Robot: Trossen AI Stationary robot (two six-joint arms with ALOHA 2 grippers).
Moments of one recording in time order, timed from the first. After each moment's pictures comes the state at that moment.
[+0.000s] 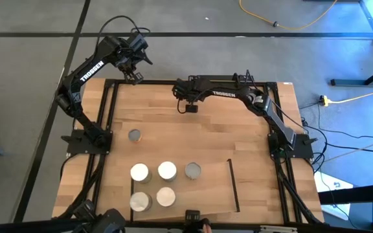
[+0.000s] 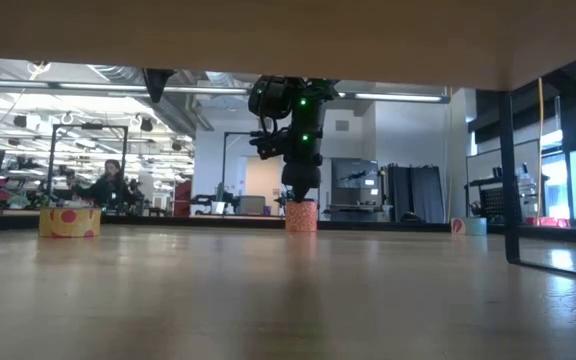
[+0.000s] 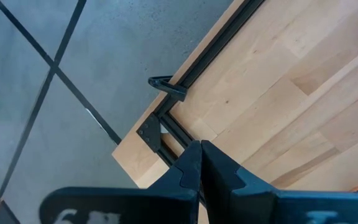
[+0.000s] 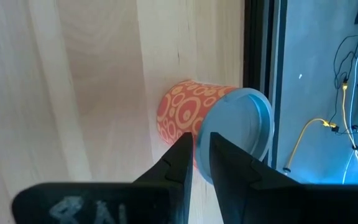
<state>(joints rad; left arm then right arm) 0.85 1.60 1.78 -1.48 -0.38 0.16 -0.37 2.32 1.97 -0.89 0.45 -0.39</state>
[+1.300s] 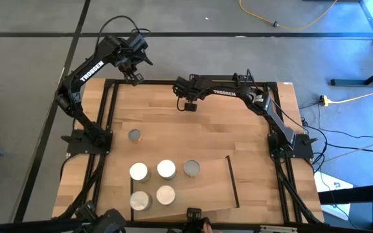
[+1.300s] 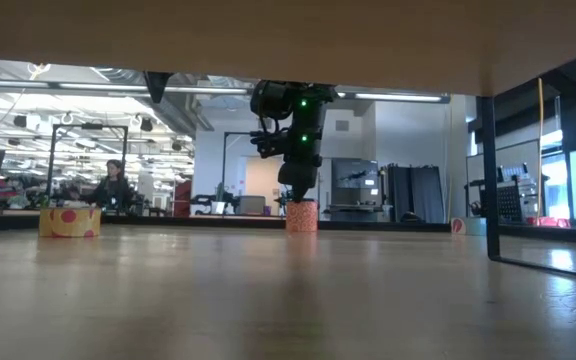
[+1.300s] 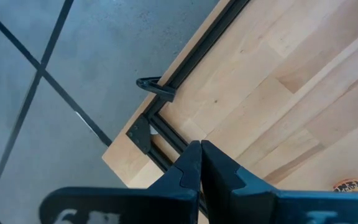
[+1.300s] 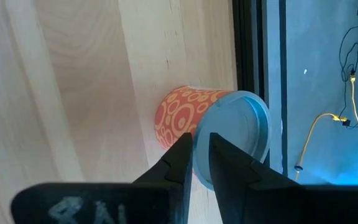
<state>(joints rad) 0.85 1.60 1.78 -1.48 -0.33 0.17 -0.39 2.32 1.97 -0.87 0.43 -0.34</state>
